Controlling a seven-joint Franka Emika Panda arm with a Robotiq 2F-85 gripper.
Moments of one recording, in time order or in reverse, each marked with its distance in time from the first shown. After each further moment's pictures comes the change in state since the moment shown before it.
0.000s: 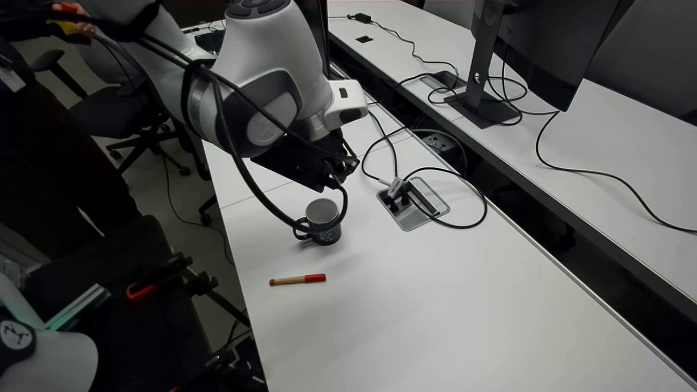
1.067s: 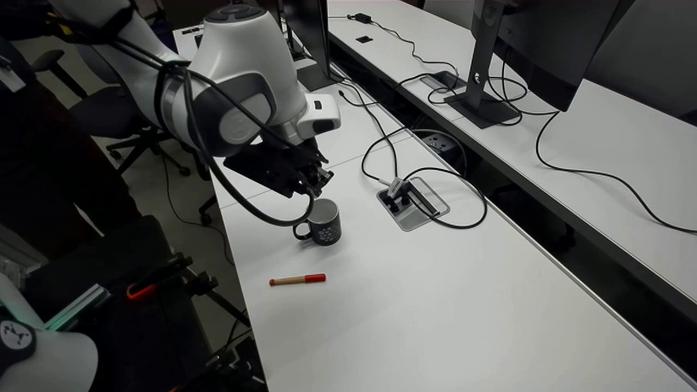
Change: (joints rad) arm 0.192 -0.027 -0.118 -0.066 0.040 -0.069 0.054
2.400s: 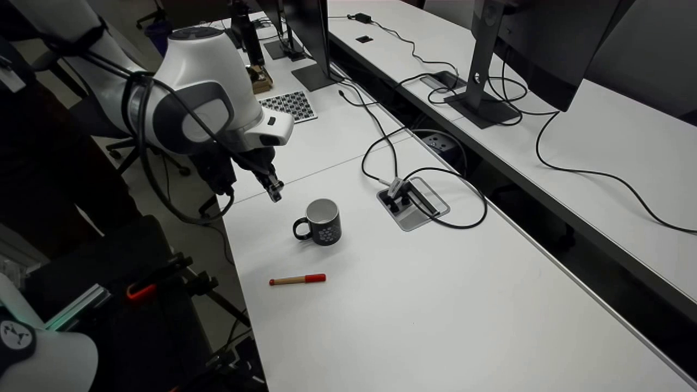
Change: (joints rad) arm 0.358 0.063 -0.114 -0.034 0.145 0.003 0.396
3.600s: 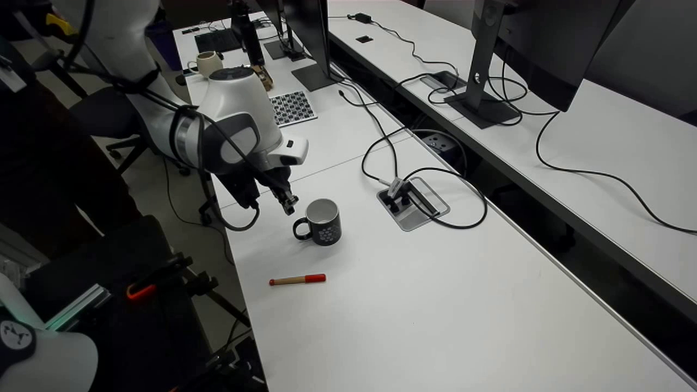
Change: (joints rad) arm 0.050 0.259 -0.028 0.193 0.024 0.023 0.000
